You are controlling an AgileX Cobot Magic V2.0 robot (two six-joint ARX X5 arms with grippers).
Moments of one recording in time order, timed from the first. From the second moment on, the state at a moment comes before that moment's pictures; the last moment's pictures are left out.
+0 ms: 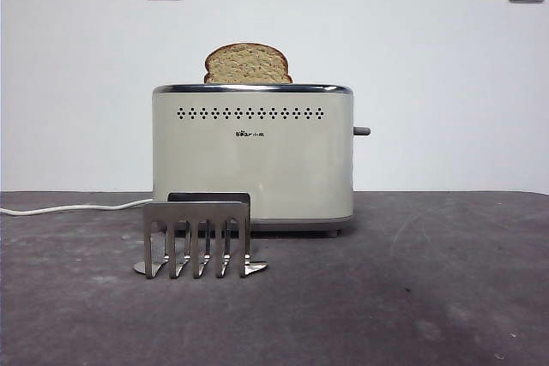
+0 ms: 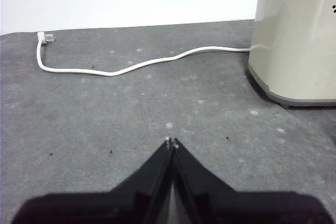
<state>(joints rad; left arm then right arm) 0.03 0.00 0.02 -0.18 0.02 0.02 0.02 0.38 0.51 -0.18 -0.23 0.04</state>
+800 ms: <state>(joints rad) 0.03 0.00 0.02 -0.18 0.02 0.02 0.02 0.00 0.02 -0.17 -0.15 0.11</state>
